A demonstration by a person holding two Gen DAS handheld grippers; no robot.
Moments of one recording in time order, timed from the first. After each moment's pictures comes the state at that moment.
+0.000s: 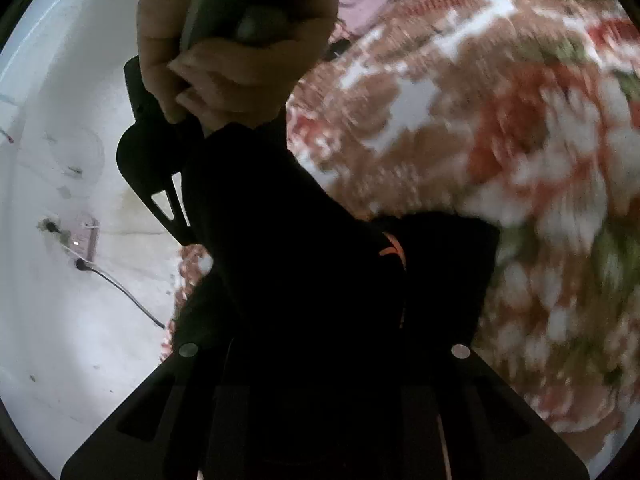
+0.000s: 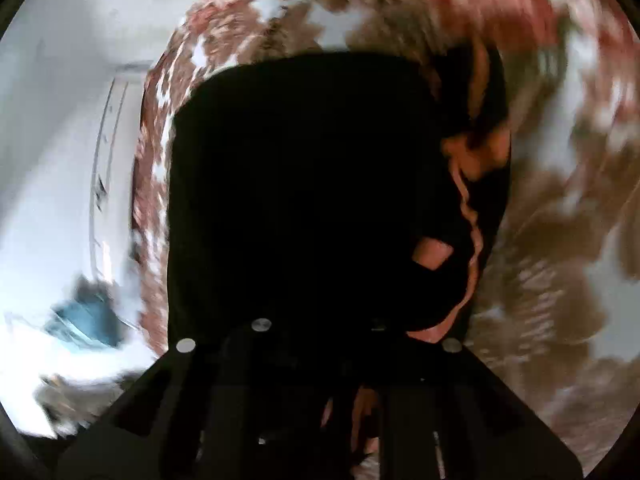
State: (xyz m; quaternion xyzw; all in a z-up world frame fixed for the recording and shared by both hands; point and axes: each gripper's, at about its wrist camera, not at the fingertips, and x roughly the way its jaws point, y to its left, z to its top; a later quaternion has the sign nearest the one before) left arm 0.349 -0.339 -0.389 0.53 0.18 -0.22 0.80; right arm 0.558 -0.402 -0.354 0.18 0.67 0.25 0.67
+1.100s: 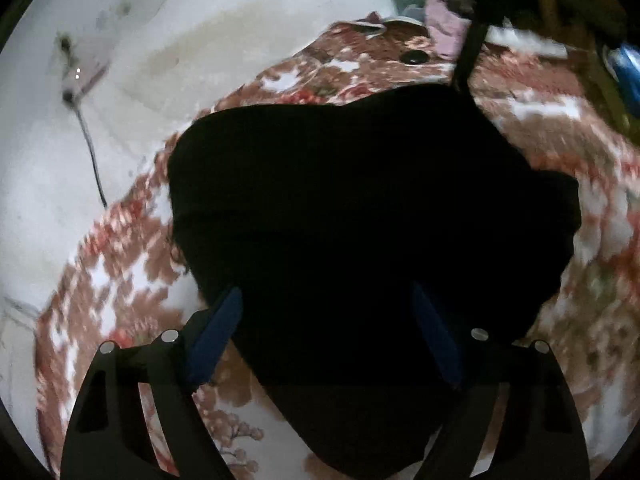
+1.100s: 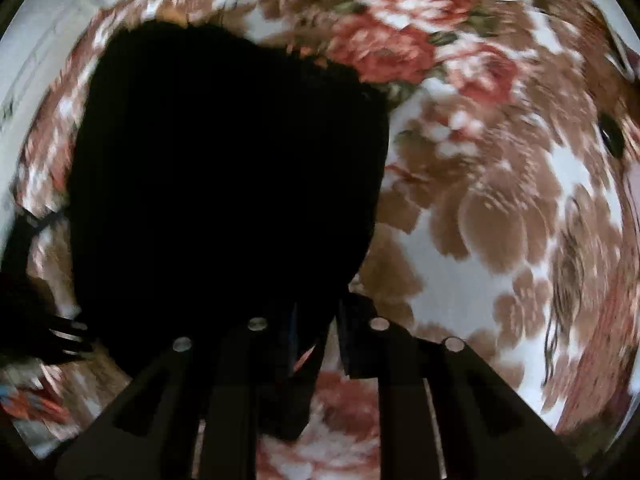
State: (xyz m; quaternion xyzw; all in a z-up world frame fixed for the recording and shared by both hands) left arm 0.398 -0.219 -0.375 0.30 0.29 -0.25 0.87; right arm 0.483 -0.455 -0.333 -0.03 0.64 0.12 0.76
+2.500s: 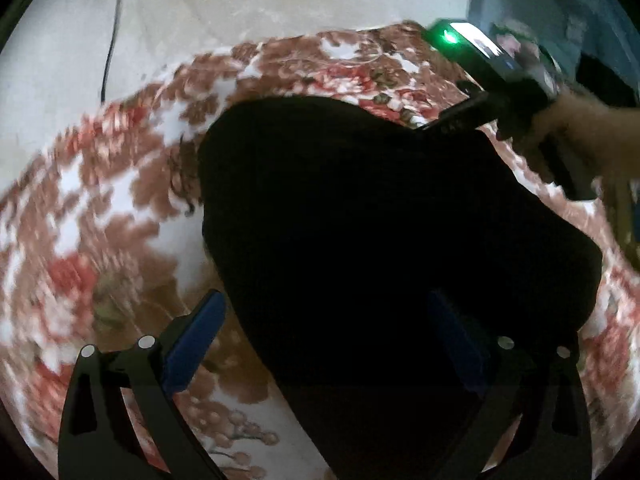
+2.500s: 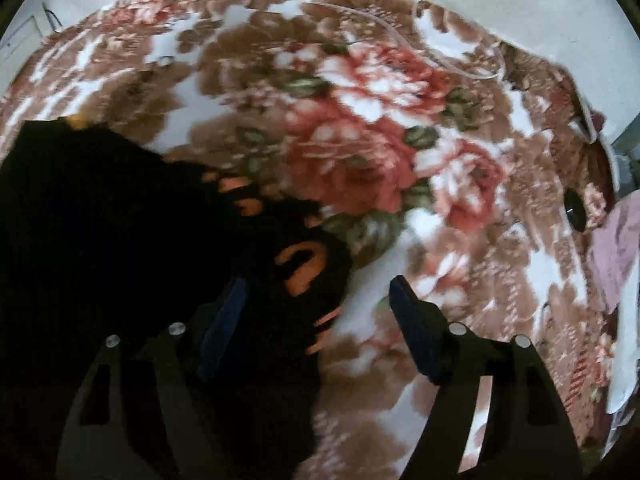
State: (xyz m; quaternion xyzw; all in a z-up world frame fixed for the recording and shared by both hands) left arm 0.481 -0.145 -0.376 0.10 0.42 -0.25 0.87; right arm 0.591 -0.408 -0.390 -0.14 0.53 0.00 0.84
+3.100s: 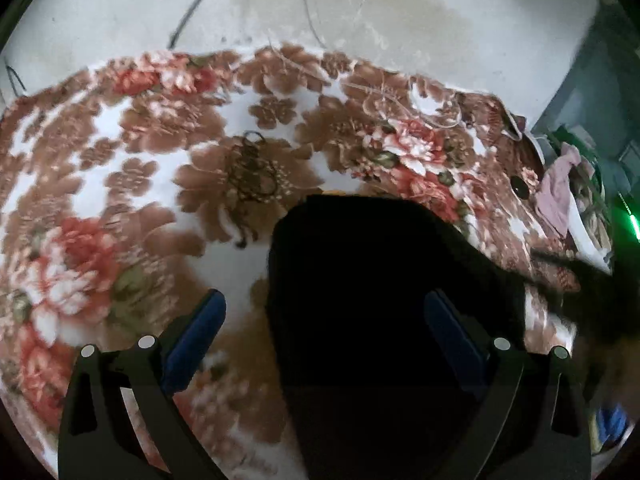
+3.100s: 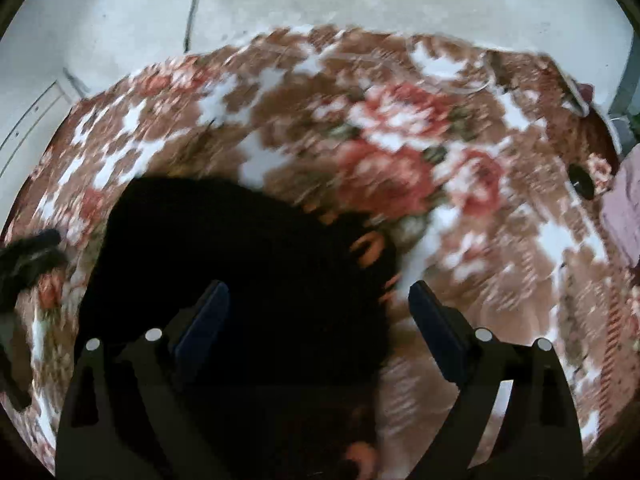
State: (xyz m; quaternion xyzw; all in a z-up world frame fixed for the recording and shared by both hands) left arm 0.576 -0.114 -0.325 -0.06 0.45 -0.17 0.87; right arm 0.522 -0.375 -0.334 -0.02 0.49 0.06 0.87
